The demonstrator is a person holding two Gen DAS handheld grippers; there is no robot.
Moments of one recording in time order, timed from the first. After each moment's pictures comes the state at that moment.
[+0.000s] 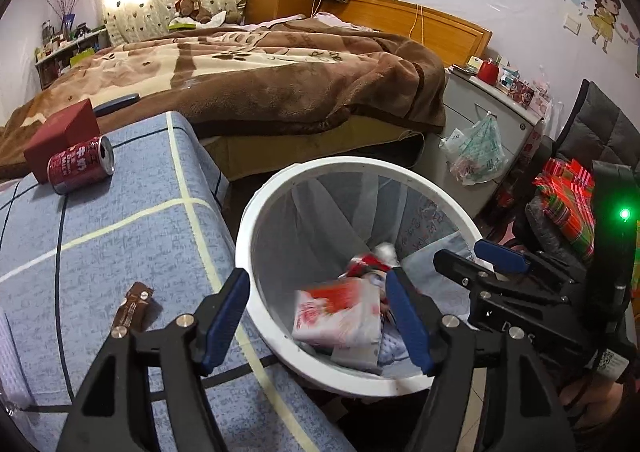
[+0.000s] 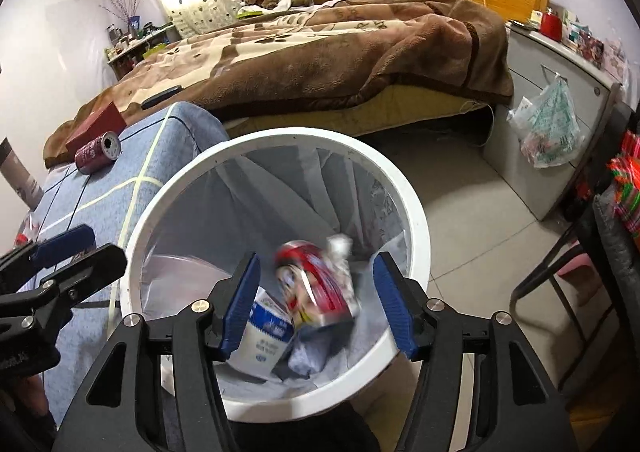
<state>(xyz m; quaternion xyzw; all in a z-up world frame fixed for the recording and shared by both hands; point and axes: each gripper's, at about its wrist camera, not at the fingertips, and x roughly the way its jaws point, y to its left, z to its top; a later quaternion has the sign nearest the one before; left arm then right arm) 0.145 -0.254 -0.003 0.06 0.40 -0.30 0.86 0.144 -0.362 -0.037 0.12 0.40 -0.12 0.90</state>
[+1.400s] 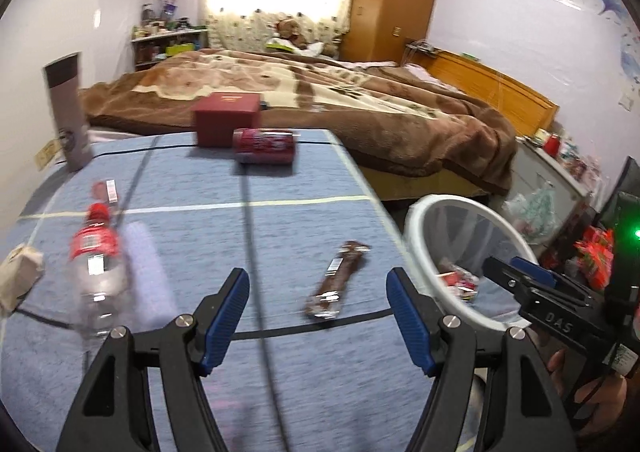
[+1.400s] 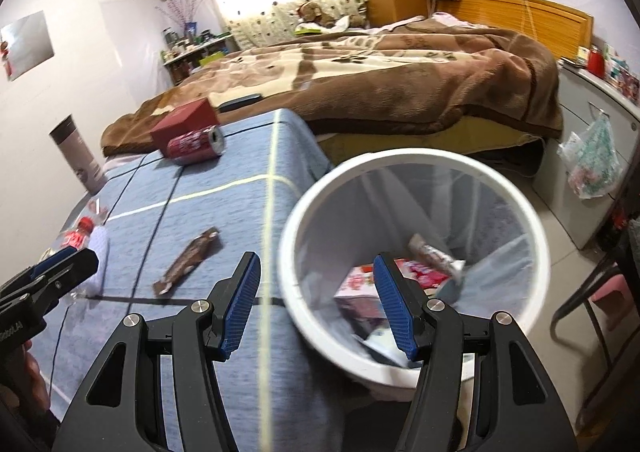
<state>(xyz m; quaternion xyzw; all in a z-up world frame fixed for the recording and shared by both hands) 0.118 -0.079 0.022 -0.02 0.36 -0.15 0.92 0.146 -0.259 -0.018 0.10 0.36 -0.03 0.93</state>
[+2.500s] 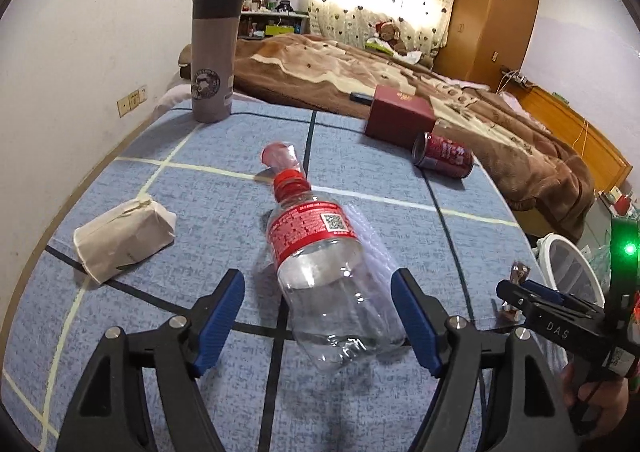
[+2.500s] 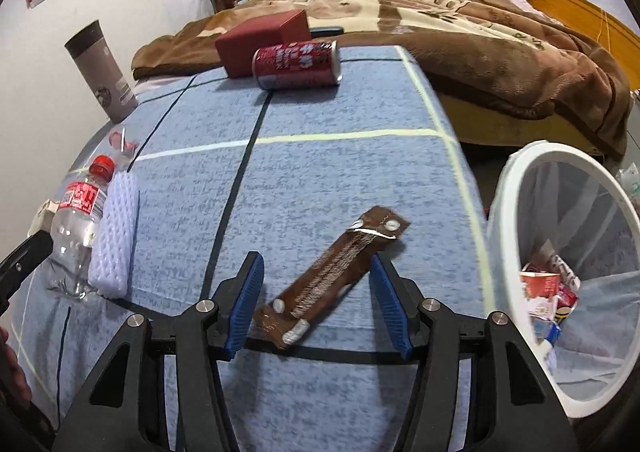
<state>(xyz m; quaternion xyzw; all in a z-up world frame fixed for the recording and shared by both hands) 0.140 0.070 -0.006 -0.08 0.38 -0.02 0.92 0.218 -0.146 -0.054 0.05 0.45 0.04 0.89</state>
